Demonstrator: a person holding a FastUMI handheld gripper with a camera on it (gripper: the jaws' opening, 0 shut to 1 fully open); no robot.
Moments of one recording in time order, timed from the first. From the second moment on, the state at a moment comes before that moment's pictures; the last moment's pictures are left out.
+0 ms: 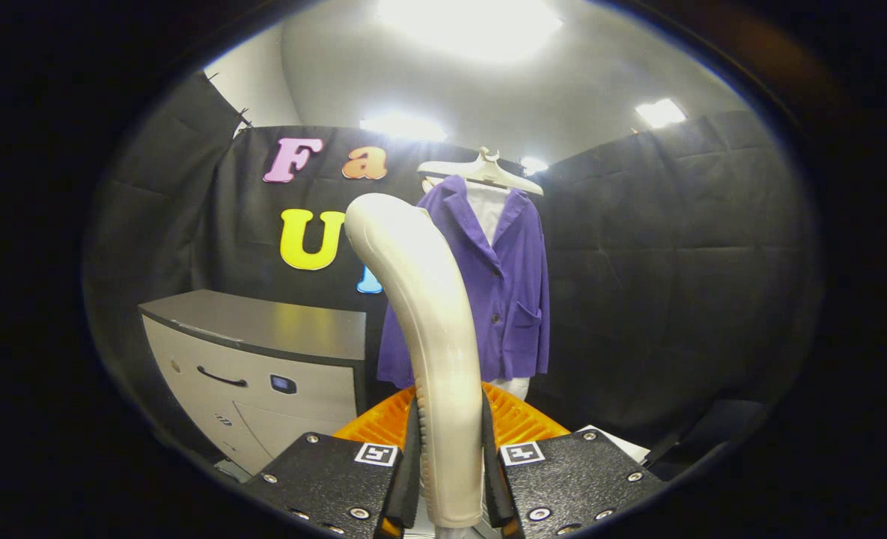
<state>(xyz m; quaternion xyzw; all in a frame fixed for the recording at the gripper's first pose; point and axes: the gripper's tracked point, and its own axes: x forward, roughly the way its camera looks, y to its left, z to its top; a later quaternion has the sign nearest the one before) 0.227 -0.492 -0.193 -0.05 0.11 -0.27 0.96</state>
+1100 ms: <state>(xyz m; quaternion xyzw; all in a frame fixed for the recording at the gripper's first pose) 0.235 -0.456 -0.190 -0.02 0.10 -0.22 0.97</state>
